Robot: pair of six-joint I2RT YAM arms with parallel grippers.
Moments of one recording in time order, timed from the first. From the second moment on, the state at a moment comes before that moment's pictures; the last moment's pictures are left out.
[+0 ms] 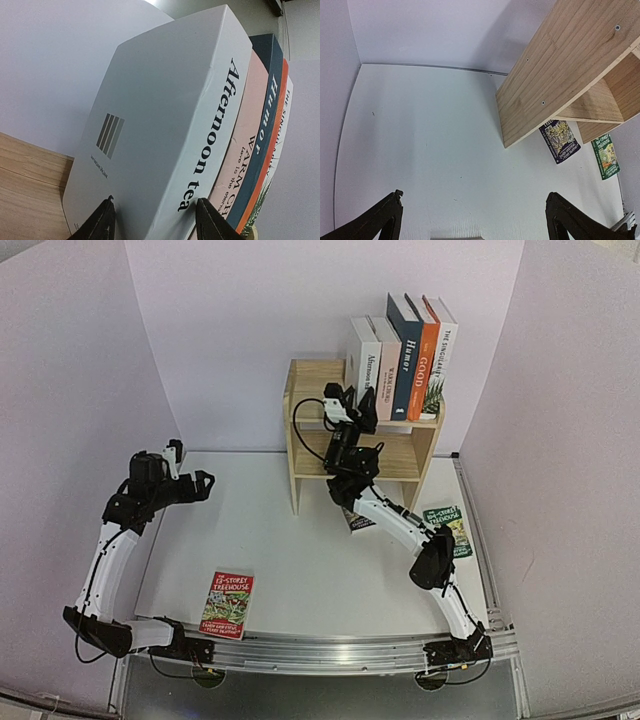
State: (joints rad) left arm -0.24 1.21 1.45 -0.81 0.13 -0.29; right arm 0.82 2.37 2.42 0.98 0.95 -1.31
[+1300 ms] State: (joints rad) left arm -0.45 1.57 0.93 -0.98 0.21 0.99; right arm 1.08 1.74 1.69 0.40 0.92 -0.85
